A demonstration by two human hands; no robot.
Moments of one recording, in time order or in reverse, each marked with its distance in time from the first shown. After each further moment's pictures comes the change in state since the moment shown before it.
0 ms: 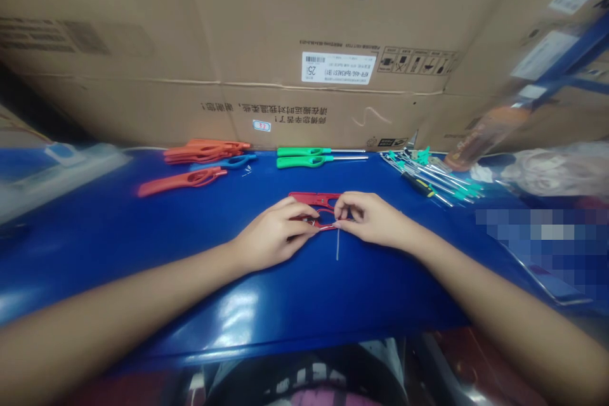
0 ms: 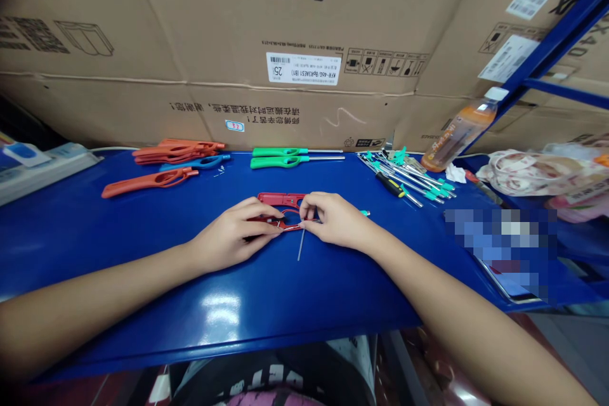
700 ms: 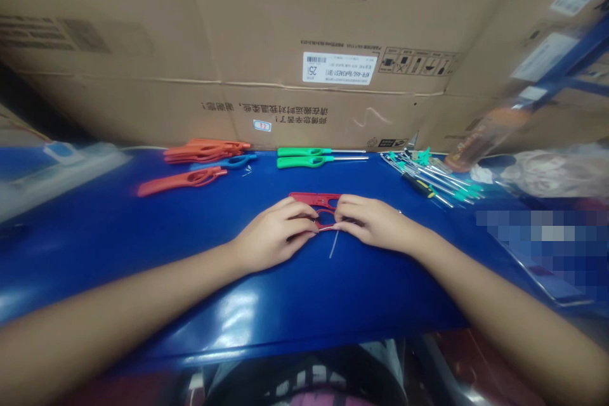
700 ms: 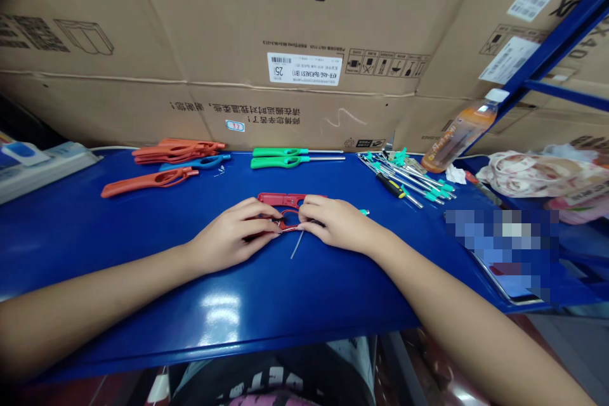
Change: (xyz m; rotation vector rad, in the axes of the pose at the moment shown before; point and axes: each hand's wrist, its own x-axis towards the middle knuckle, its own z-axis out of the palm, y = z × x) left_hand 0.000 0.003 -0.003 0.003 -0.037 -0.055; right_hand -0.004 0.006 -0.006 -0.313 -0.111 -0.245
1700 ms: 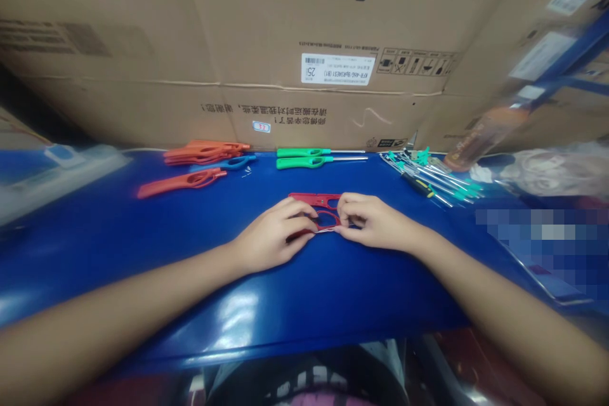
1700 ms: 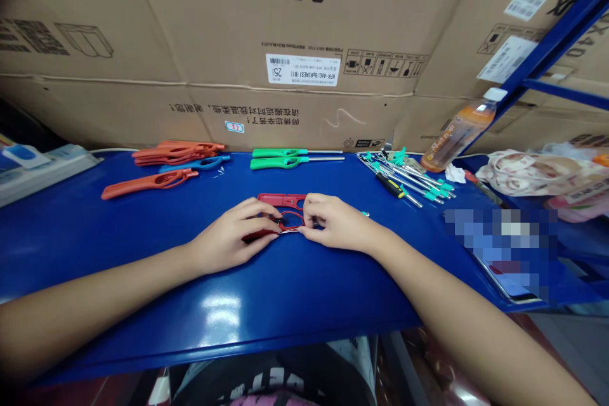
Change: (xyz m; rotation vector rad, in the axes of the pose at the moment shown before) left_hand 0.001 0.000 -0.001 -0.070 -0.026 -0.029; right_hand 0.000 -0.002 0.000 0.190 0.094 0.010
